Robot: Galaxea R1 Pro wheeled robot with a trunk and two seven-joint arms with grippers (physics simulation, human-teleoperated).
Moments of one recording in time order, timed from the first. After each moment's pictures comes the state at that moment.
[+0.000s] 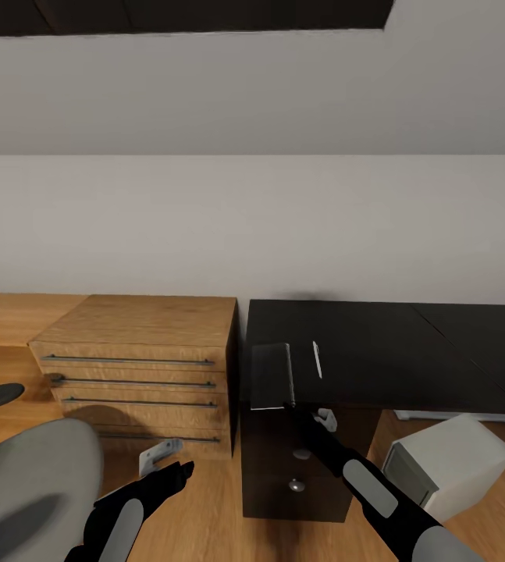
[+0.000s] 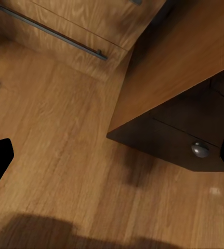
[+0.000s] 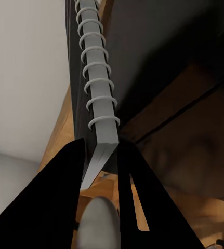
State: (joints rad) left arm -0.12 -0.05 -0.08 -1.43 0.58 0.66 0.39; right arm -0.54 -0.11 0.57 -0.67 -1.44 0.08 0.47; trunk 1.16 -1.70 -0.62
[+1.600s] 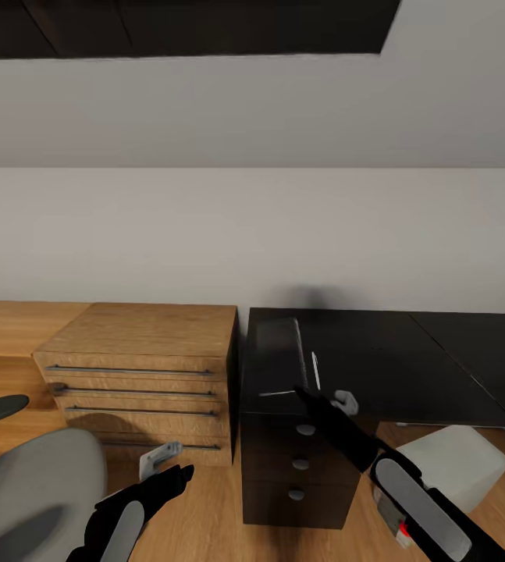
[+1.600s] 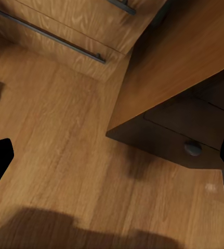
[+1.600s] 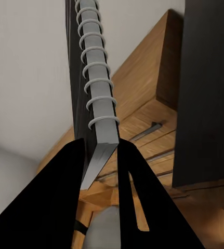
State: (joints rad) left arm -0.12 -0.05 -0.08 -1.41 0.58 0.66 0.39; right arm -0.36 -0.33 0.57 -1.40 -1.44 0.08 0.05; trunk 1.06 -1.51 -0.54
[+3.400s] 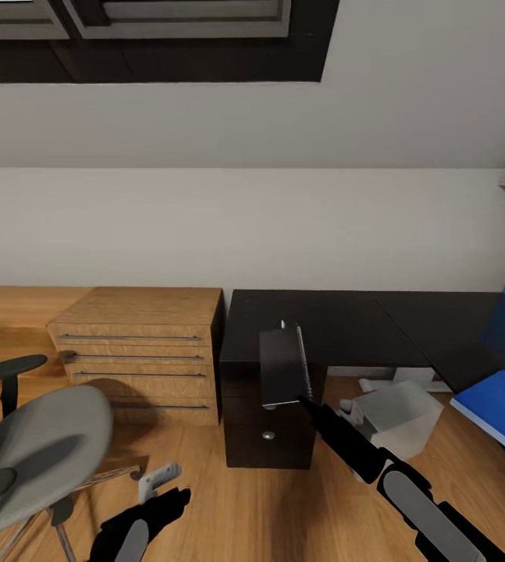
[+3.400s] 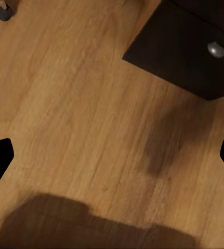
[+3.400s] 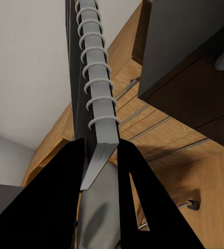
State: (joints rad) left arm -0.12 -0.05 -0.08 -1.24 0.56 0.57 0.39; right arm -0.31 -0.36 0.56 -1.44 -1.44 0.08 0.03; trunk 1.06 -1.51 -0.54
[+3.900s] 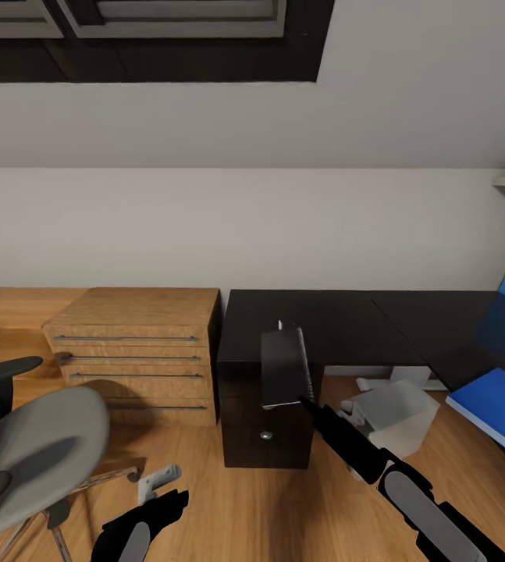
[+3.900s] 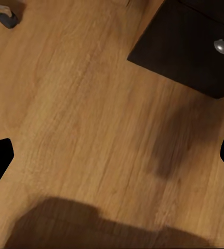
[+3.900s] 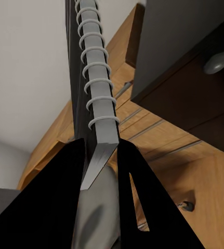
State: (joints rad) left arm -0.12 -0.05 -0.08 -1.23 0.50 0.56 0.38; right arm -0.31 -0.36 0.56 -1.43 -1.44 0.08 0.03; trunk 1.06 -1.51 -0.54
